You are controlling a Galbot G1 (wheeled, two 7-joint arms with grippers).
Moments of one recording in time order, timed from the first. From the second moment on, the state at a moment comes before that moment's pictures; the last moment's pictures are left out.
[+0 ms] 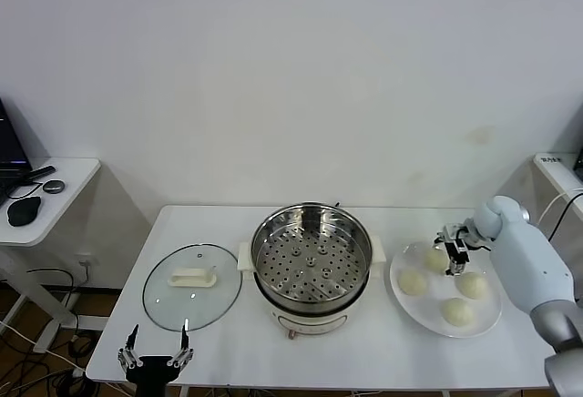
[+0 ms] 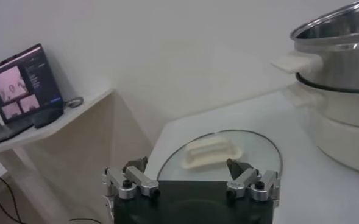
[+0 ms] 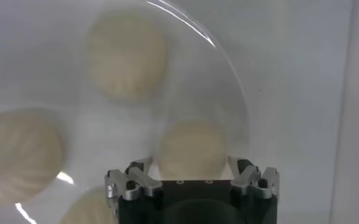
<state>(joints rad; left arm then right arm) 1.83 -1.56 -0.57 -2.18 0.28 0.18 -0.17 -0.24 0.97 -0.01 0.73 -0.76 0.24 -1.15</state>
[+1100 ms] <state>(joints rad) 1.79 -1.54 -0.55 -2.17 0.27 0.18 -0.18 0.03 0.92 -0.29 0.84 -0.39 0.27 -1.26</state>
